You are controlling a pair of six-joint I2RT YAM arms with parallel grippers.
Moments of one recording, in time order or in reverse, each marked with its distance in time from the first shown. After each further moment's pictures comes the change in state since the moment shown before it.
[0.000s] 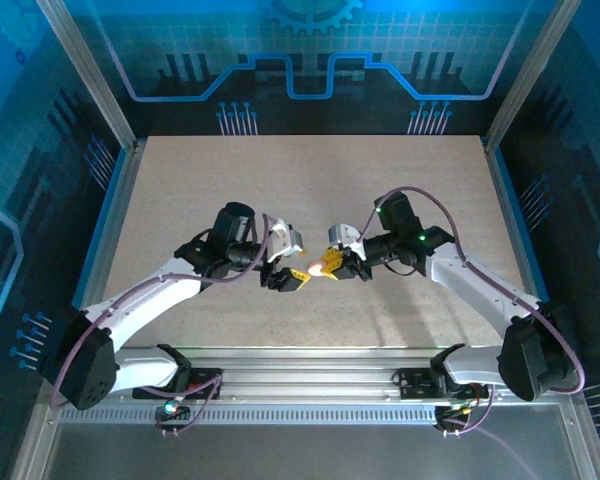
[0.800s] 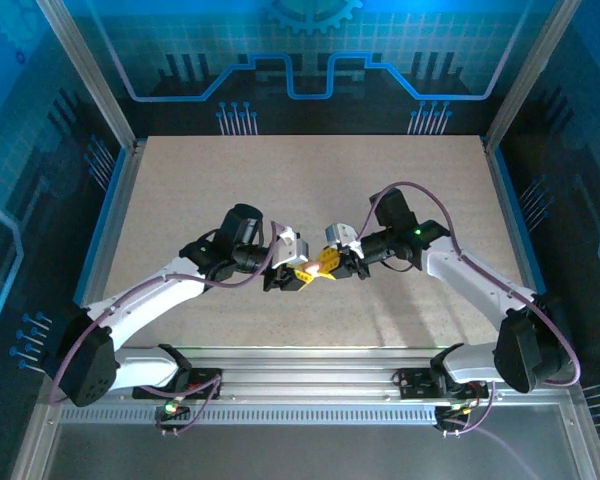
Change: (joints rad) left arm -0.048 0.014 0.027 -0.050 0.019 0.085; right arm 0.008 0.046 0.051 -0.042 -0.074 -0.059
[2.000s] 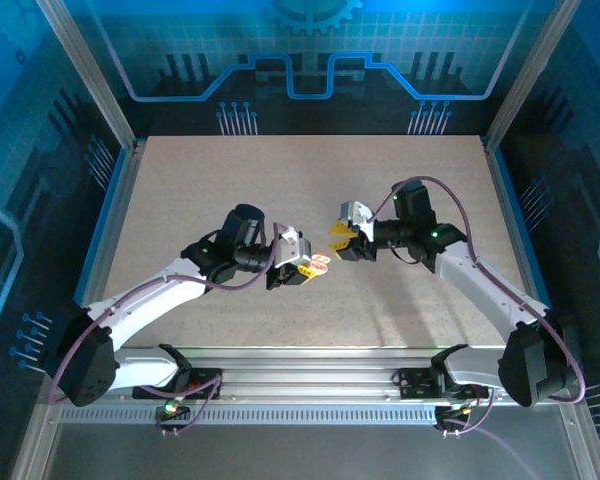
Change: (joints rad) left arm -0.017 0.000 -0.001 0.045 -0.048 -0.001; right arm -0.106 -0.078 -0.045 0.219 0.149 0.212
